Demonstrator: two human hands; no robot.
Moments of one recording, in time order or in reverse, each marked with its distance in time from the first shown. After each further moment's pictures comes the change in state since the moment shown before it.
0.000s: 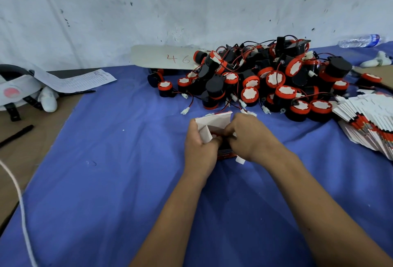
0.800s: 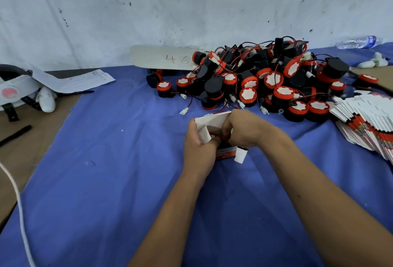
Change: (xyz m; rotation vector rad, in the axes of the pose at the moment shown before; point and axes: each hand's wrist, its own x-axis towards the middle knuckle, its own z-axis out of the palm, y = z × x) left_hand 0.003 -0.003 -0.001 0.015 0.006 0.011; right_hand 0.025 0.006 -0.013 0.054 -0.179 0.004
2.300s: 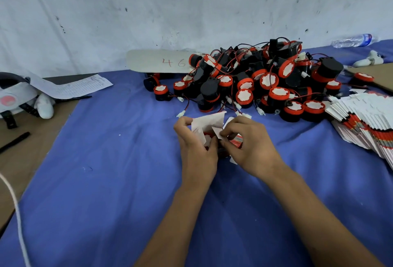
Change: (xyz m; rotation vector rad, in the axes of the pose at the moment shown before) left_hand -0.007 -0.002 0.010 0.189 0.151 0.341; right_hand -0.041 0.018 0.042 0.301 0.581 -0.245
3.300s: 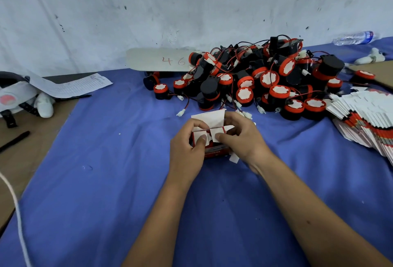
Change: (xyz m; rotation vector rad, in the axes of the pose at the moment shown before) left_hand 0.014 -0.008 -0.028 0.064 -0.194 -0.013; right_hand 0.016 0.011 0.025 0.590 -0.038 0.386
